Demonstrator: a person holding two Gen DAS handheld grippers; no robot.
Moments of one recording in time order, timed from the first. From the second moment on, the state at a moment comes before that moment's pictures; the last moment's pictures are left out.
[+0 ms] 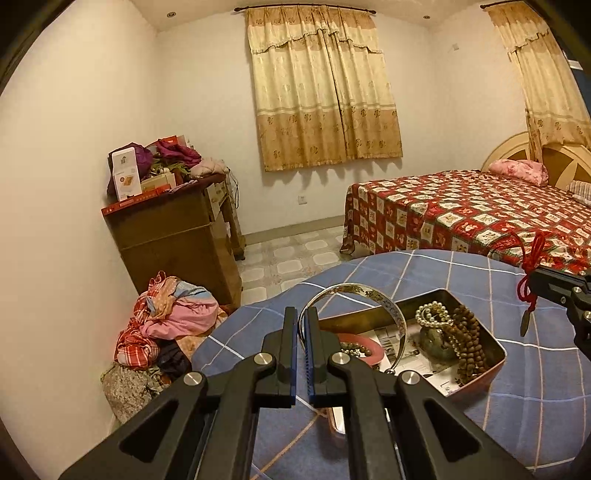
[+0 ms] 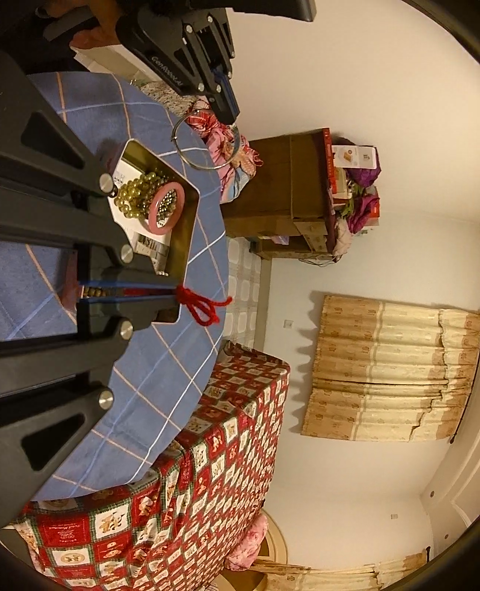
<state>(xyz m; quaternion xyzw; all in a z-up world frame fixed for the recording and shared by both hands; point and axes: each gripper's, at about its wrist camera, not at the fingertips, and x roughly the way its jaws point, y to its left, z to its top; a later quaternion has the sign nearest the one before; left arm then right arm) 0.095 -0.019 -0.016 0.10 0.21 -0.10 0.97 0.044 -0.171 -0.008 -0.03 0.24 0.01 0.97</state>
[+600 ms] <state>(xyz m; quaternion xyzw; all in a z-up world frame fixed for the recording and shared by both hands) 0.130 -0.034 -0.033 0.11 0.23 -0.10 0.96 0.079 -0.165 -0.022 -0.04 0.27 0.00 0.96</state>
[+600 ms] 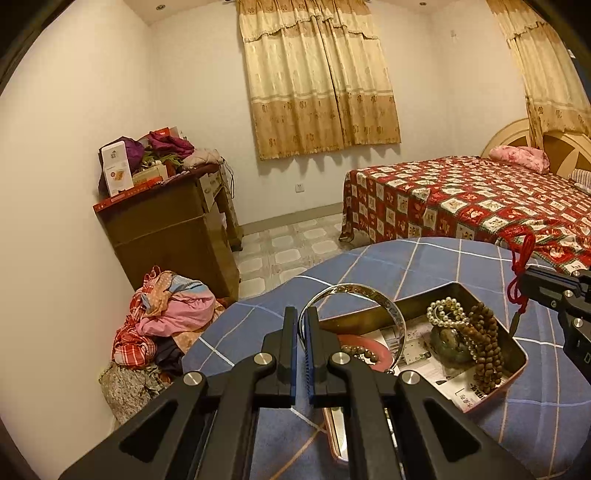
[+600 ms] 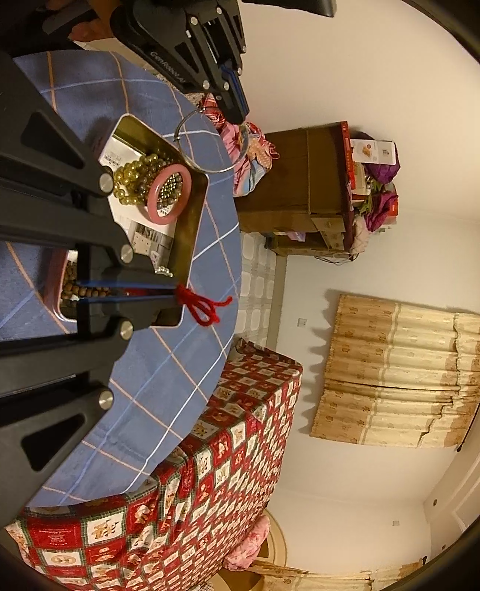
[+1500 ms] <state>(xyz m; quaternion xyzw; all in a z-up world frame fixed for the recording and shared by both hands) 0.155 -0.054 -0.051 0.14 0.26 -0.11 0.95 0.113 -0.160 -0.039 -0.06 0.30 0.00 0.95</state>
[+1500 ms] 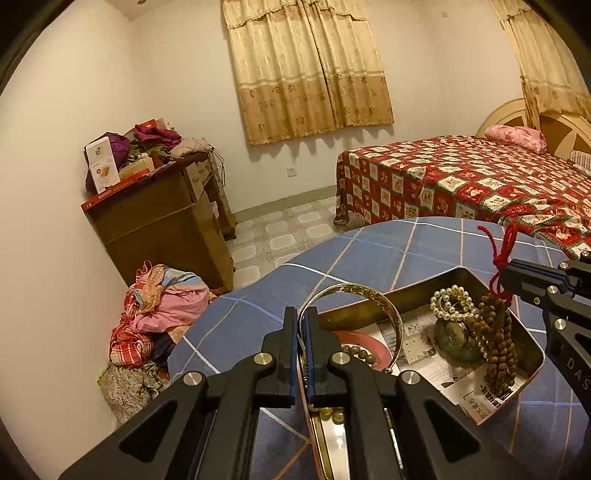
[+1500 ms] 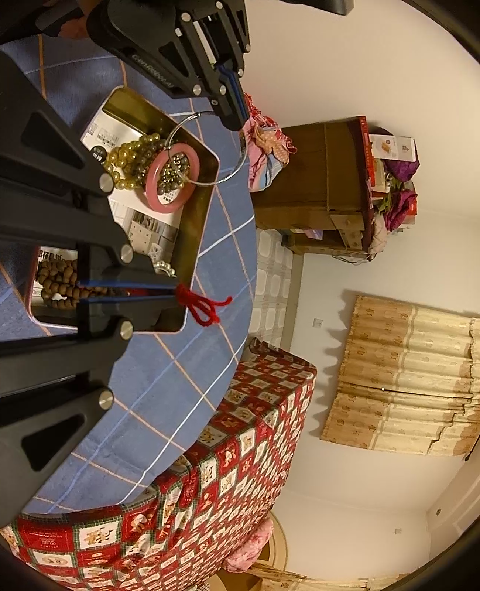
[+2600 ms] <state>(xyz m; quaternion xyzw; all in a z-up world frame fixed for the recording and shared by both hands) 0.113 -0.027 -0.048 0.12 0.25 -0.08 0.96 0.086 -0.173 -0.048 -0.05 0.33 -0.02 0.94</state>
